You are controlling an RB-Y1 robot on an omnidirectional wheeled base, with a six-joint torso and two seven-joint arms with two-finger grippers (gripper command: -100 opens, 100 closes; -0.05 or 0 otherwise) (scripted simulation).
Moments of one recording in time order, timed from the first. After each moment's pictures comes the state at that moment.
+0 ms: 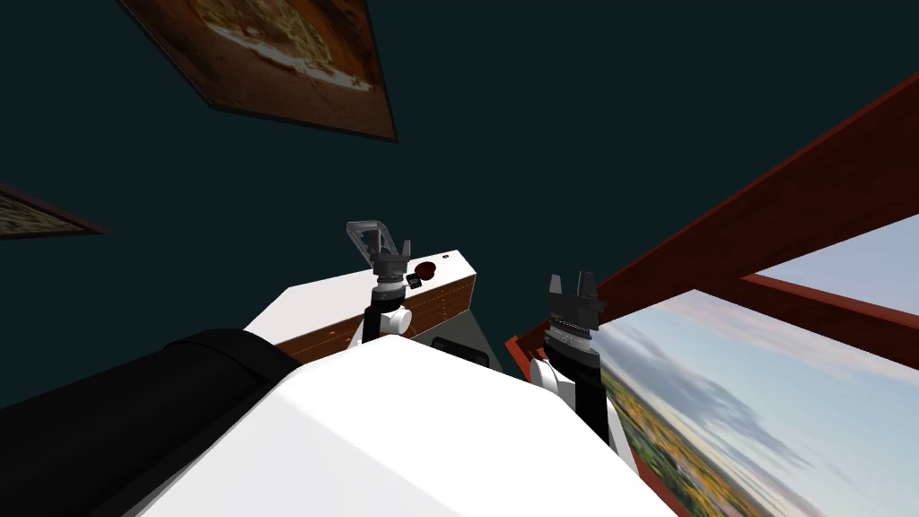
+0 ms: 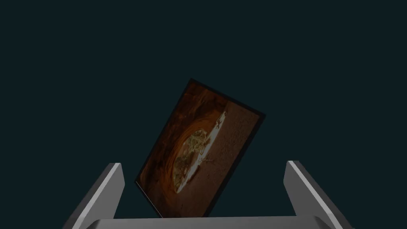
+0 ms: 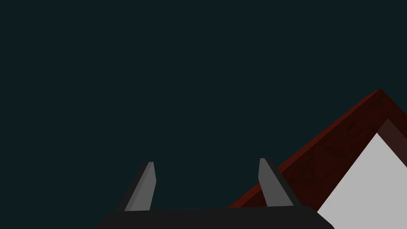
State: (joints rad) left arm 0.48 -0.03 -0.02 -2.33 0.03 -0.57 0.08; right arm 0.55 -0.04 0.05 -2.34 0.05 -0.44 -0.14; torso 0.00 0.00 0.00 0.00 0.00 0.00
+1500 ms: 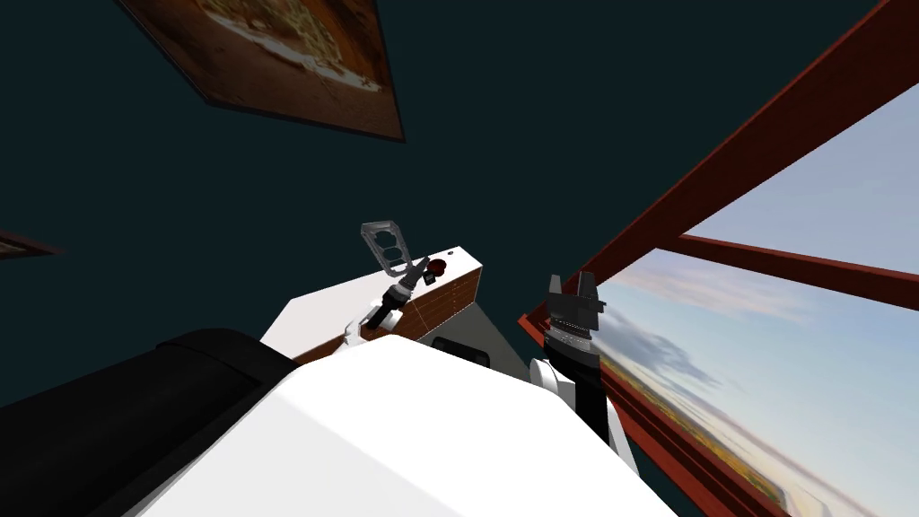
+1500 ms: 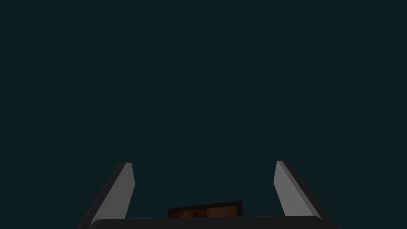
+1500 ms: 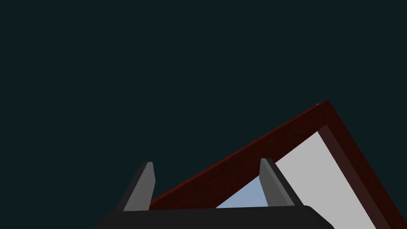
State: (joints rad) left arm 0.39 0.39 -0.03 -2.03 -0.24 -0.54 0.01; right arm 0.55 -0.04 0.05 -2.34 0.05 -0.44 -0.14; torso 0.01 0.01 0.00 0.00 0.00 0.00
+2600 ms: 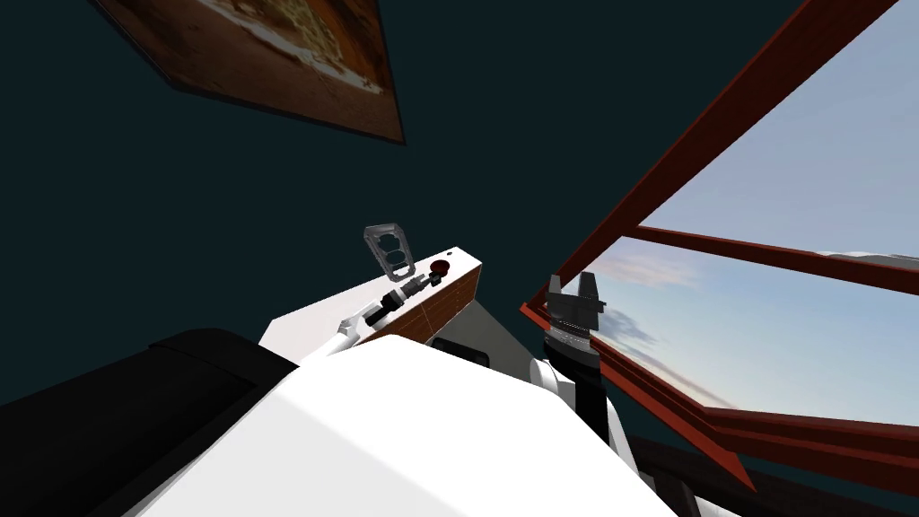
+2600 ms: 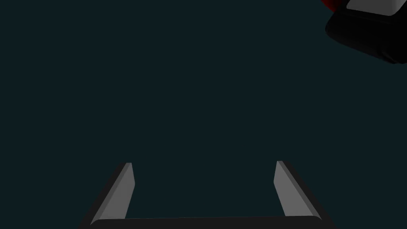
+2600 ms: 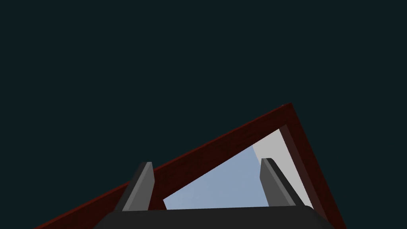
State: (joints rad) left arm 0.33 0.60 -0.07 -1.69 -0.44 -0.54 -0.13; right arm 0.55 -0.04 0.05 -2.34 0.05 -0.44 -0.14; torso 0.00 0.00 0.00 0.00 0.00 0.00
